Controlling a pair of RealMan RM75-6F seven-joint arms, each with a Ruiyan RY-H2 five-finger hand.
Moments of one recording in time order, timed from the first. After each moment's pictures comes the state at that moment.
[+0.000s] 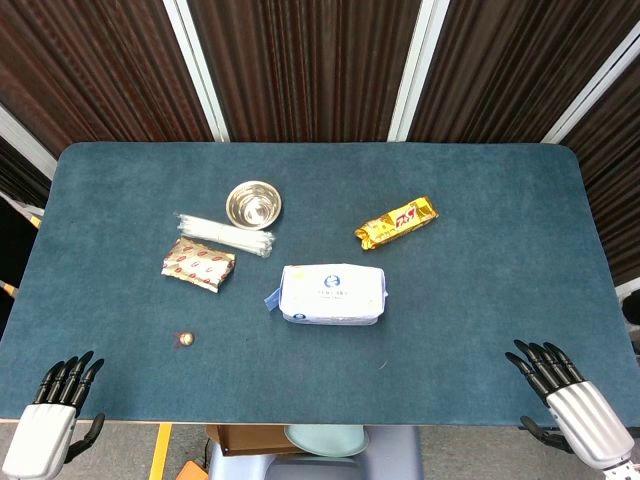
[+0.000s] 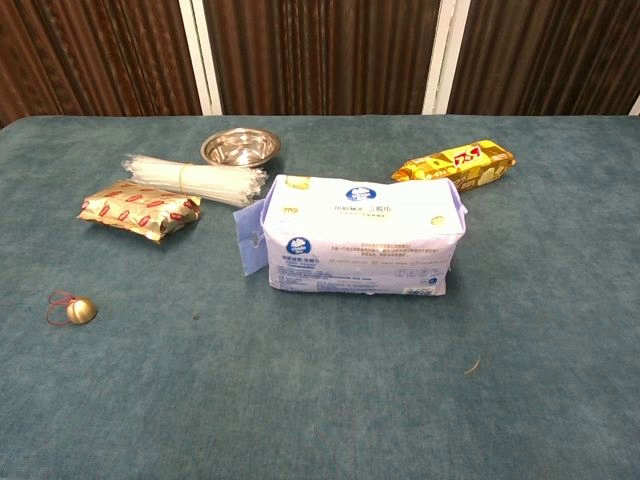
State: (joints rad) left arm 0.10 -1.22 0.13 -1.61 1.77 1.62 0.20; right arm 0.01 -0.96 -0.19 -1.61 -1.89 1.55 0.08
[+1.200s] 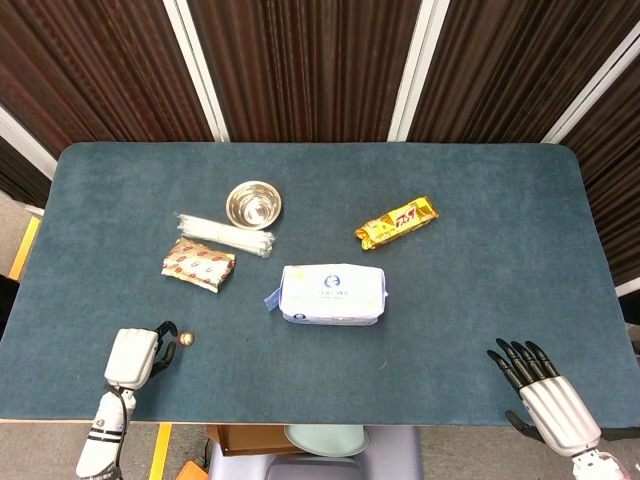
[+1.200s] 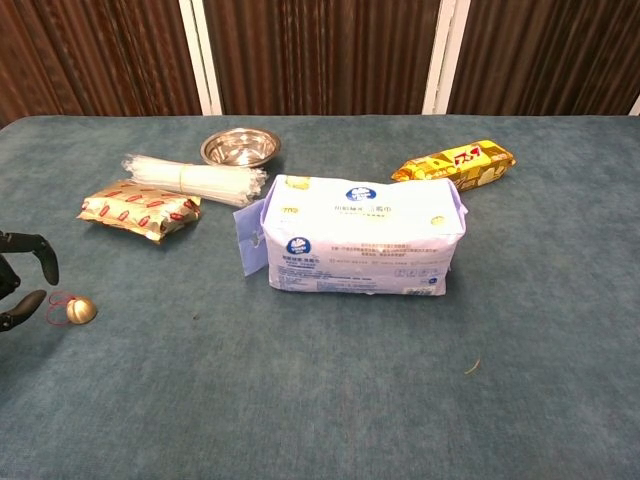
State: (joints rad) left arm -0.20 -1.66 -0.09 -1.23 1.57 1.35 0.17; right arm 0.03 -1.05 -0.16 -1.66 -1.80 1.42 -0.14
